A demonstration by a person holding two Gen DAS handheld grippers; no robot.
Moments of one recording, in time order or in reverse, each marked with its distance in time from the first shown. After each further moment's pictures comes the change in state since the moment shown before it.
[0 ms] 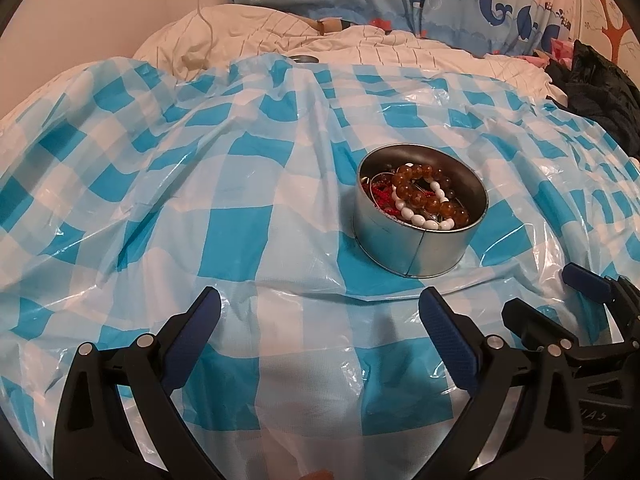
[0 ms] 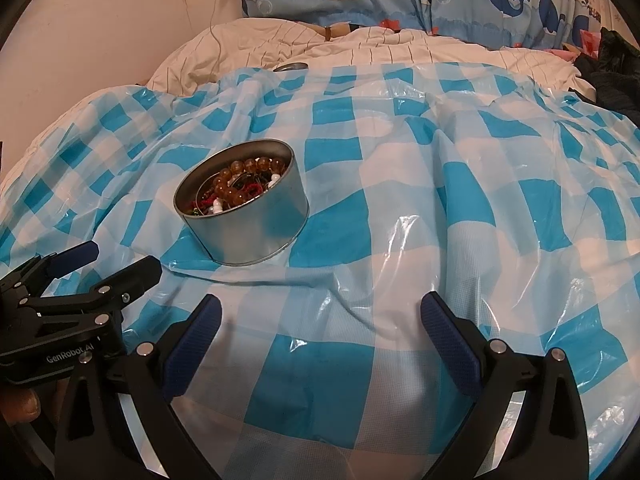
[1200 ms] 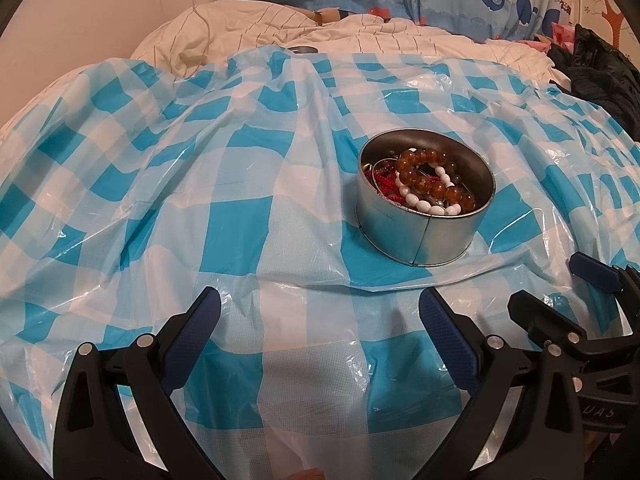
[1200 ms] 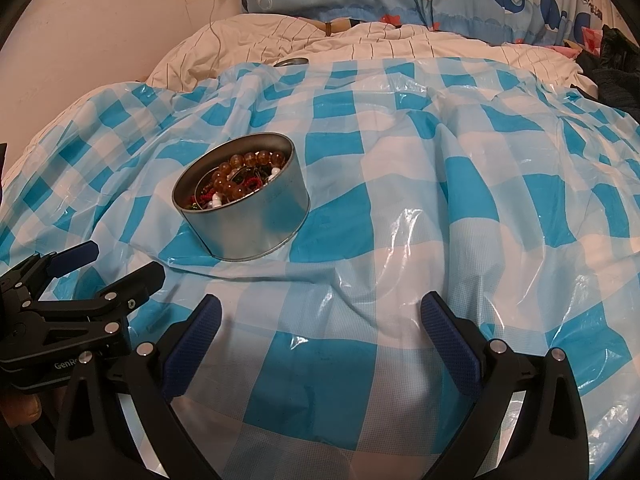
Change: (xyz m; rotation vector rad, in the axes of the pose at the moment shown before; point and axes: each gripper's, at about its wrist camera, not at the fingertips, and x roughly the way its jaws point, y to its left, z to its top) left arm 0.006 -0.001 0.000 0.034 0.032 0.031; right arm 0.003 0.002 -0.002 -0.002 0.008 -0.002
